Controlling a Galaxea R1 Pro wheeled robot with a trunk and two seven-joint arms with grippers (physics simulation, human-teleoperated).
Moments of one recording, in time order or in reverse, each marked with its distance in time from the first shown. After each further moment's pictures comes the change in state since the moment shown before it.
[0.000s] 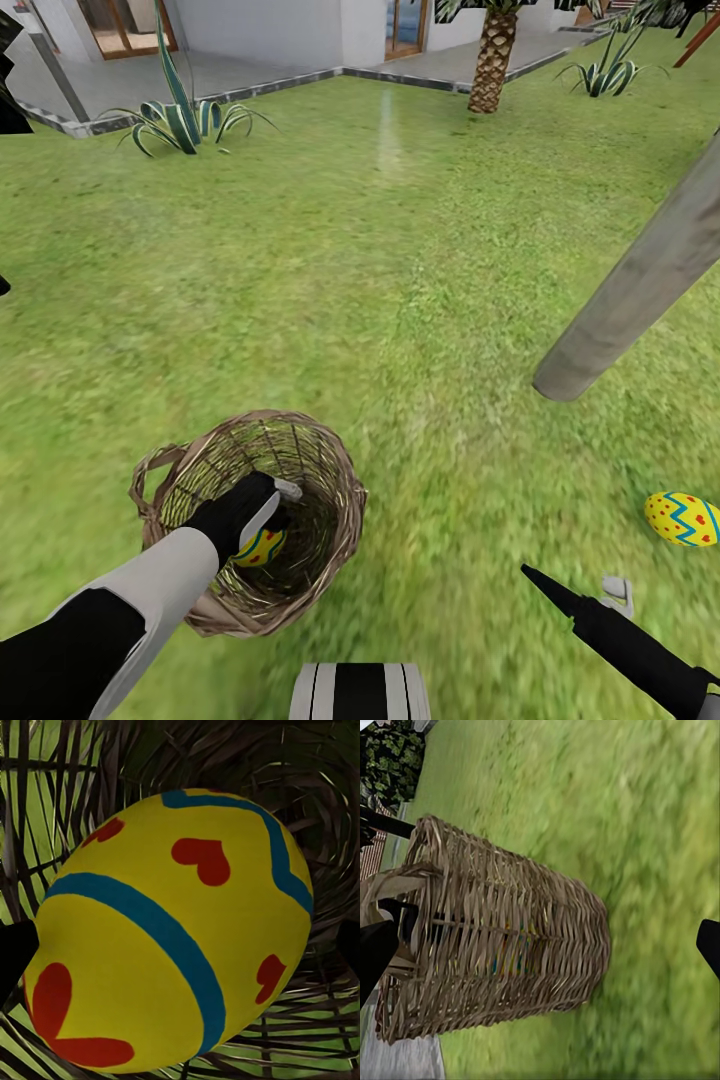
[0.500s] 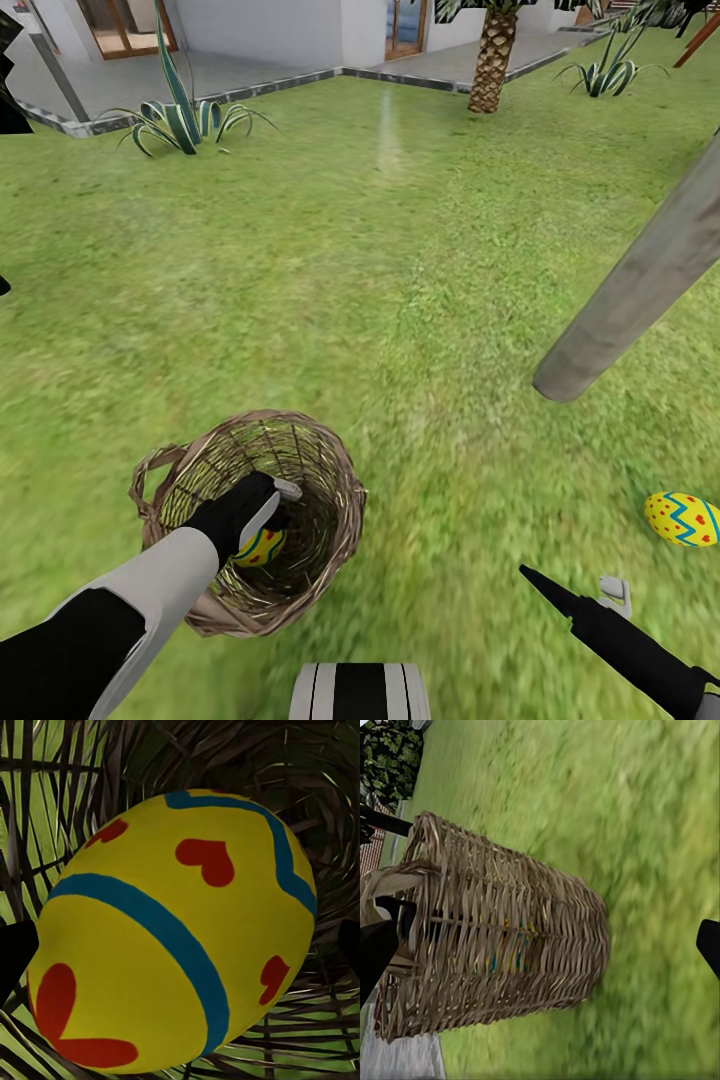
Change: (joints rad) left arm 0.000 0.000 0.001 0.001 -0.002 -0.002 0.003; right arm 0.000 0.000 0.007 0.001 0.002 0.001 -0.006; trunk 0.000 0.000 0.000
